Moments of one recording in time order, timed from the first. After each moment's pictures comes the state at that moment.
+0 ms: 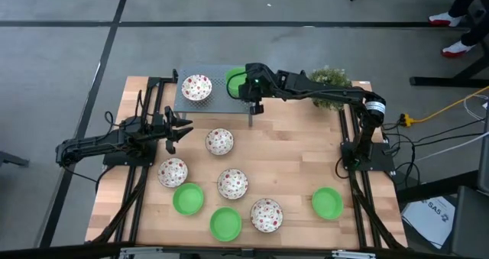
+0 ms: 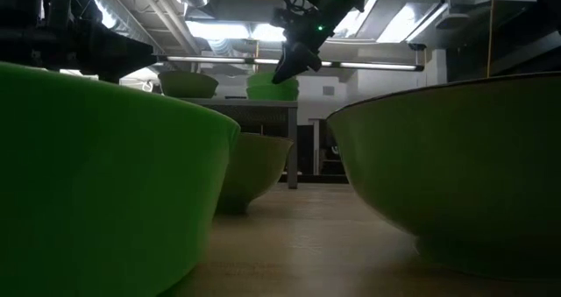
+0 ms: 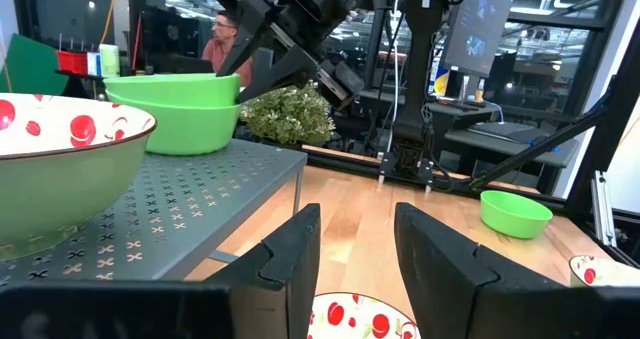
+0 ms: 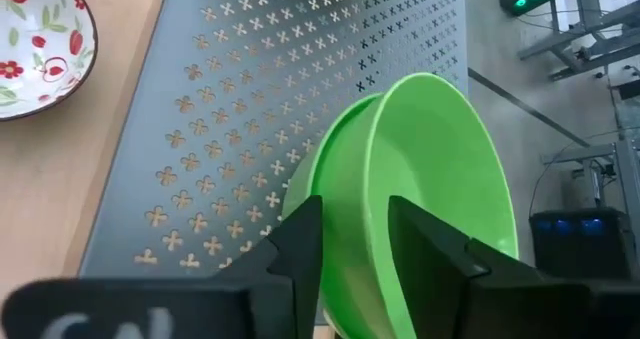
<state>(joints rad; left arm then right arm) 0.22 0.00 0.01 0.08 -0.03 -0.15 -0.33 1.78 1.63 -0.50 0.19 -0.74</state>
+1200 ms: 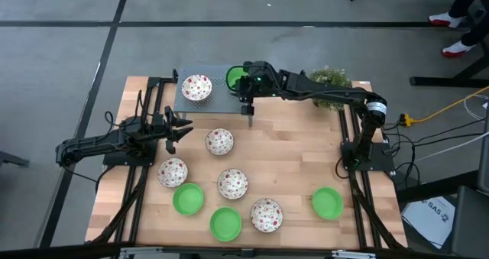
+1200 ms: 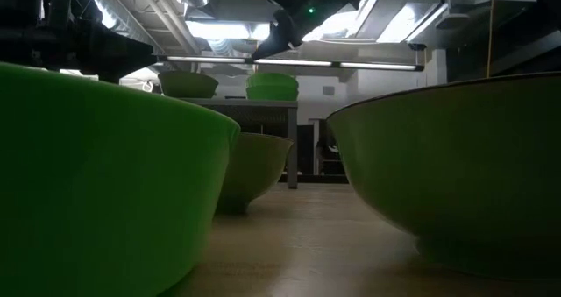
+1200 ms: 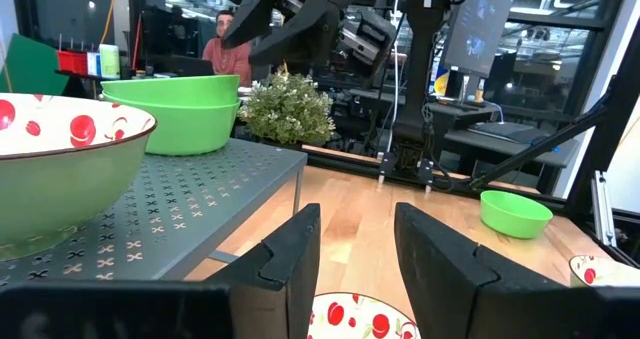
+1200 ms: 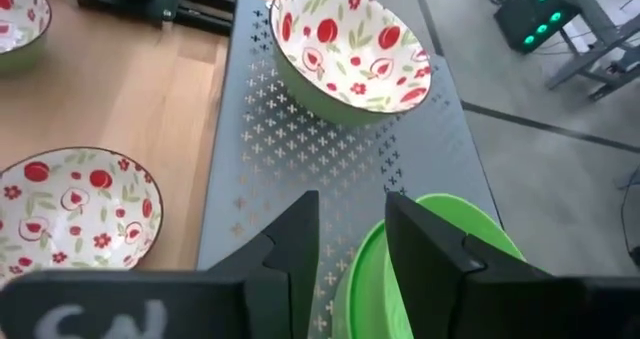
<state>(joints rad) 0.22 0.00 0.01 0.08 -0.03 -0.15 -0.32 1.77 1.64 -0.35 0.02 -0.47</state>
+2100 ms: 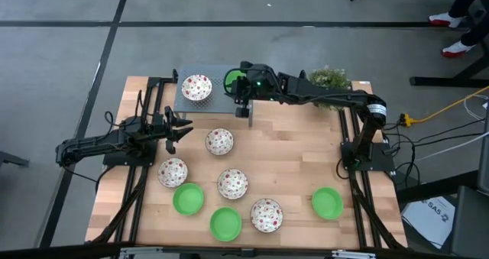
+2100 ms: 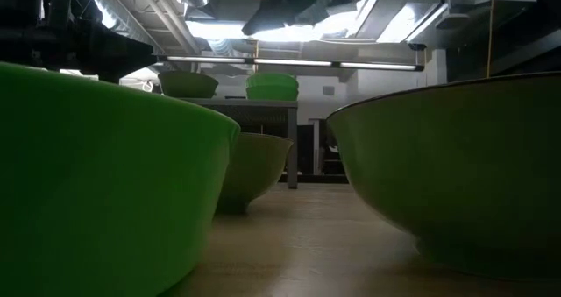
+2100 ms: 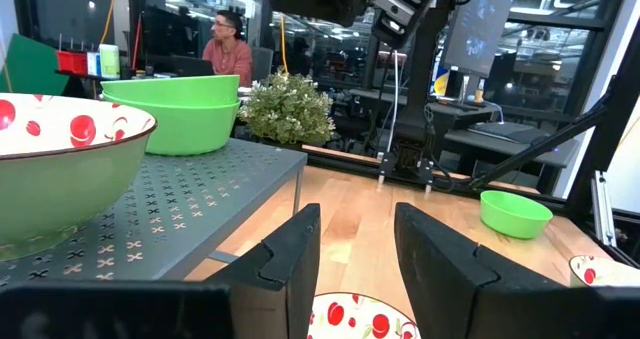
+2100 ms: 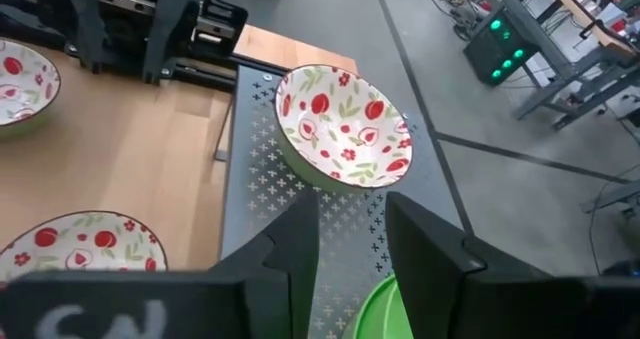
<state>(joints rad) 0.22 0.00 0.01 0.08 -0.03 -0.15 -0.24 1.77 1.71 -0.32 0.11 -0.45</state>
